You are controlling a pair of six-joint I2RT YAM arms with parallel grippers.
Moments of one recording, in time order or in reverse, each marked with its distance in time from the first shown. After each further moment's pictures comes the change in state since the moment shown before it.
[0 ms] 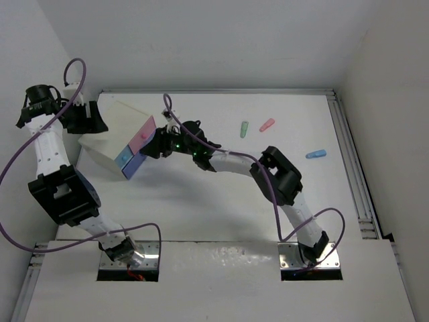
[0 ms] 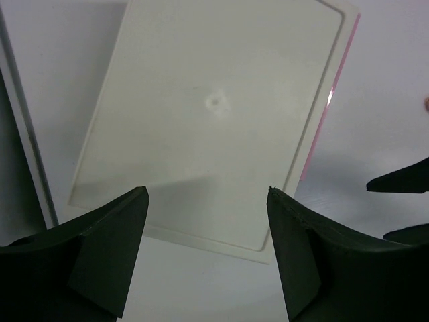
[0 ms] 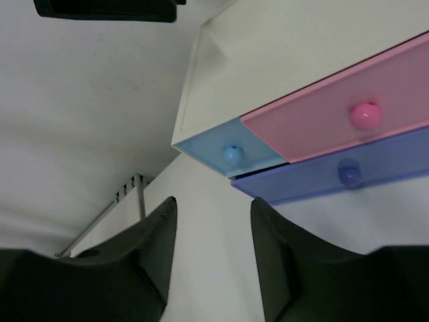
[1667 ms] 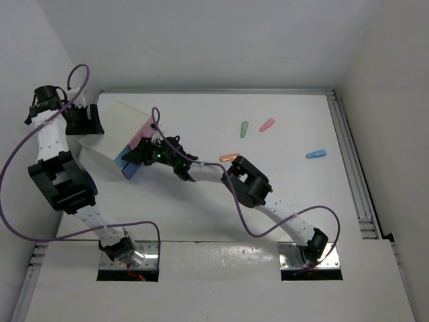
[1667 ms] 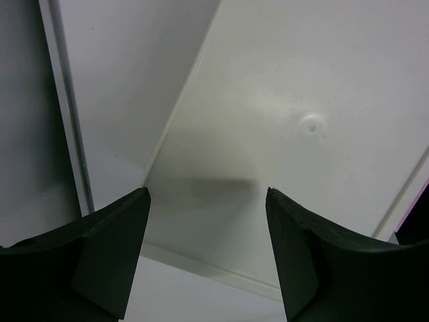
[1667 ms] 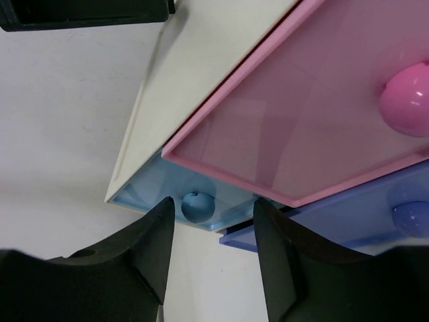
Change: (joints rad) left arm -0.016 0.148 0.018 0.074 -0.183 -0.010; right arm 0.089 0.430 0.404 0.107 0.141 0.293
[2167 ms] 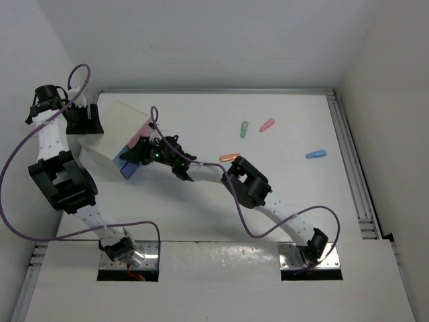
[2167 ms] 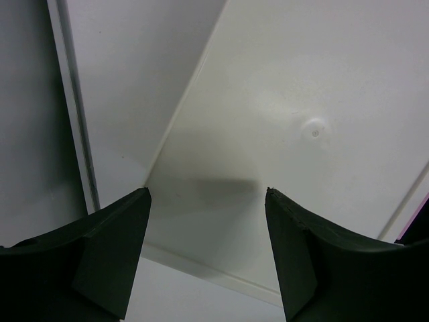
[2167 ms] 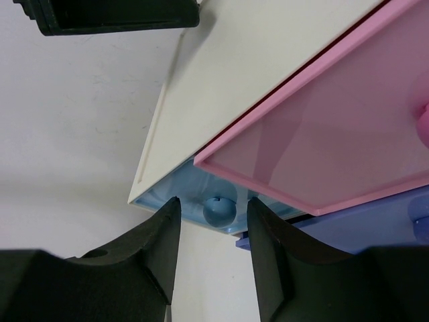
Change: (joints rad) left arm -0.006 0.004 0.000 0.014 -0.021 0.003; right arm 0.007 0.002 0.032 0.000 -0.001 0.001
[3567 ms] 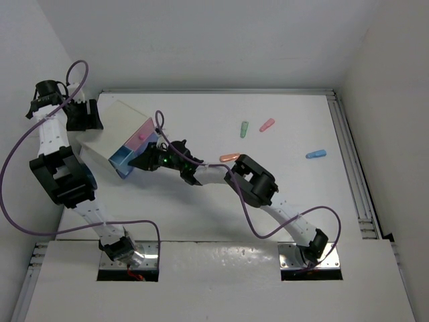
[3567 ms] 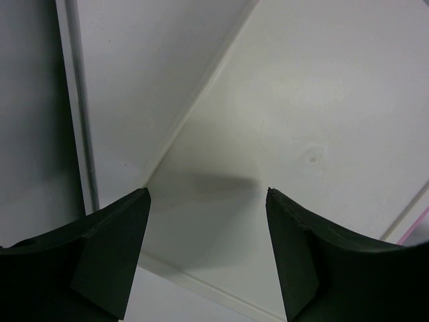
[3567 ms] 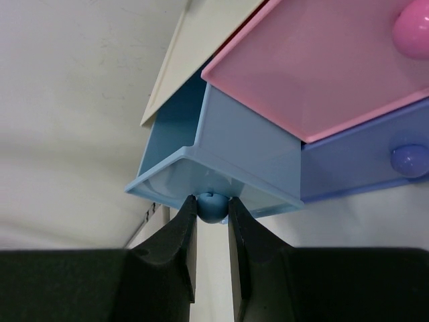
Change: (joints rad) left arm -0.008 0.067 0.091 -0.019 -0.034 -0.059; right arm -0.012 -0.104 -0.240 0.135 -0.064 -0.019
